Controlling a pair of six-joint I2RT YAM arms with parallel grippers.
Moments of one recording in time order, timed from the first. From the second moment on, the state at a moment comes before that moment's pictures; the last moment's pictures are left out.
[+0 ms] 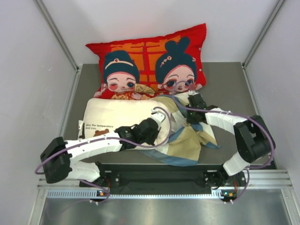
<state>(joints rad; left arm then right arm) -1.06 1.31 0.83 -0.32 -0.24 -0.35 0.46 1.58 0.85 -0.25 0.10 0.40</state>
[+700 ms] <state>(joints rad) -0.77 0.90 0.85 -0.58 -0.33 -0.36 -0.18 1.34 0.83 -0.37 0.05 0.29</state>
